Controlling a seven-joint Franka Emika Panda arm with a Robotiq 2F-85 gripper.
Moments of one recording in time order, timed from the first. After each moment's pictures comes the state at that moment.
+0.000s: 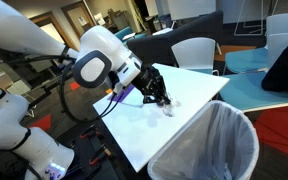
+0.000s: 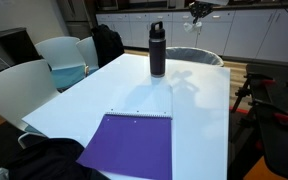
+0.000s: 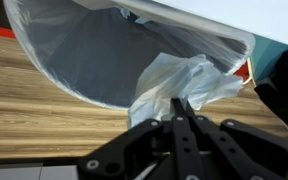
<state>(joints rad) -0.33 0.09 -0.27 -2.41 -0.41 2.95 1.08</state>
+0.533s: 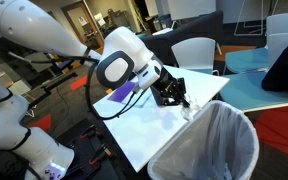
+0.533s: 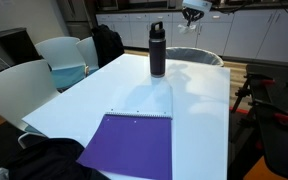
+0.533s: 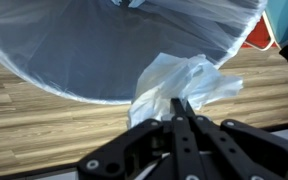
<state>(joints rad) -0.33 0.30 -0.30 -2.19 -0.39 2.94 1.29</state>
